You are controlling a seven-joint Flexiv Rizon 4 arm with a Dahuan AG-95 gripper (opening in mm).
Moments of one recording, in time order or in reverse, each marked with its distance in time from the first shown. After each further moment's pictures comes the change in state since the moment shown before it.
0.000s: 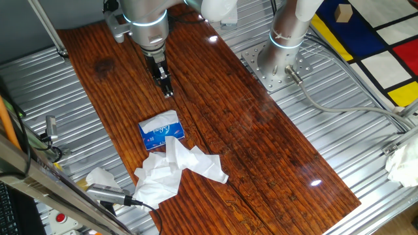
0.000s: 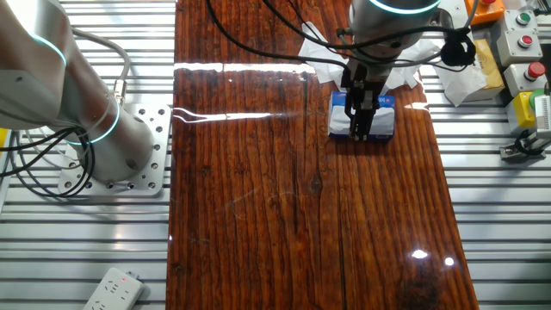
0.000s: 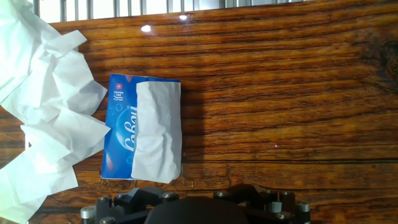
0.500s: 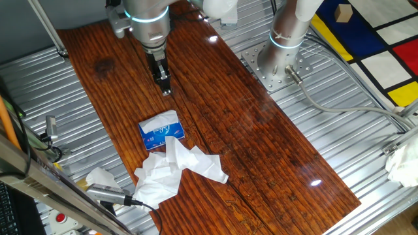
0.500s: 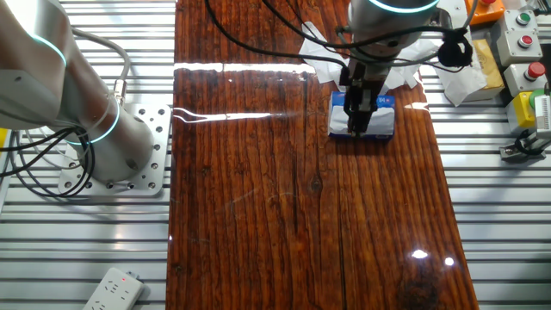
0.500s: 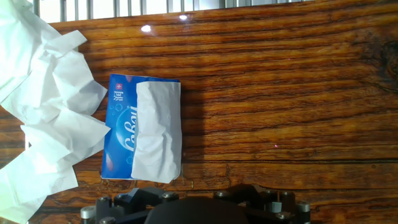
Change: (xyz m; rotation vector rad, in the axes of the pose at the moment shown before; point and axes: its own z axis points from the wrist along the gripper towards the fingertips) arm 0.003 0.000 -0.007 -0.016 -0.030 0.103
